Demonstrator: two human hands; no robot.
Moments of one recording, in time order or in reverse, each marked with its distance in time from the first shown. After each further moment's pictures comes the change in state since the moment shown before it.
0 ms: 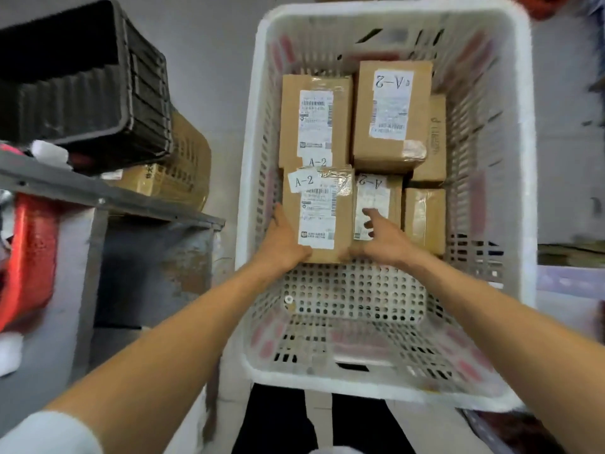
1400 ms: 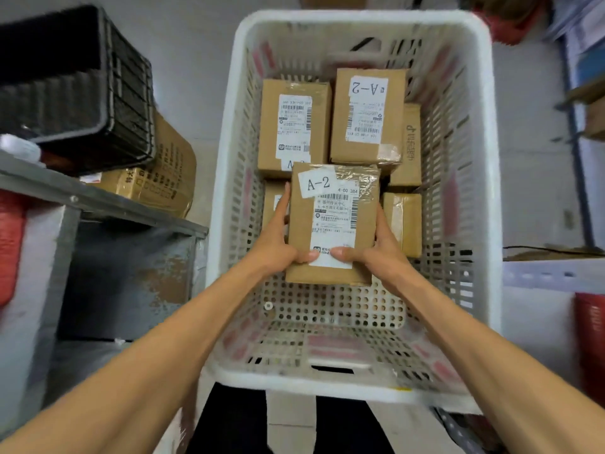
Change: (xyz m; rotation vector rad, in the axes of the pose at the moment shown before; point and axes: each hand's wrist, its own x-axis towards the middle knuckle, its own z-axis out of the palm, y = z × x) left_hand -0.027 0.027 0.014 -0.413 -0.104 0.140; right_hand -0.023 0.042 0.005 0.593 0.172 -0.260
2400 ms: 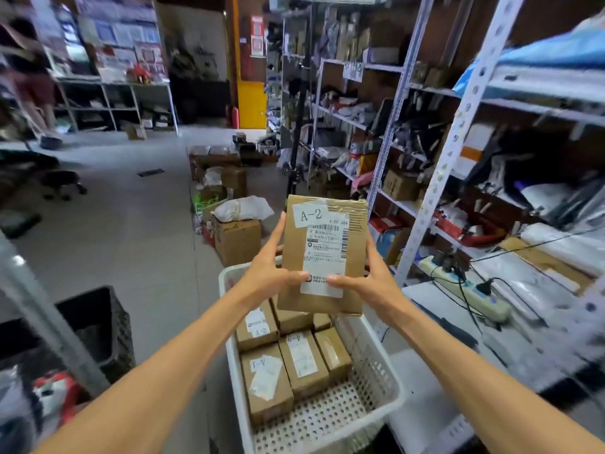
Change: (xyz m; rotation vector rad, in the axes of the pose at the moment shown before) left_hand -0.283 0.229 -0.093 0.111 -0.235 0.816; right_hand -0.322 -0.244 0.045 -0.050 0.489 -0.662
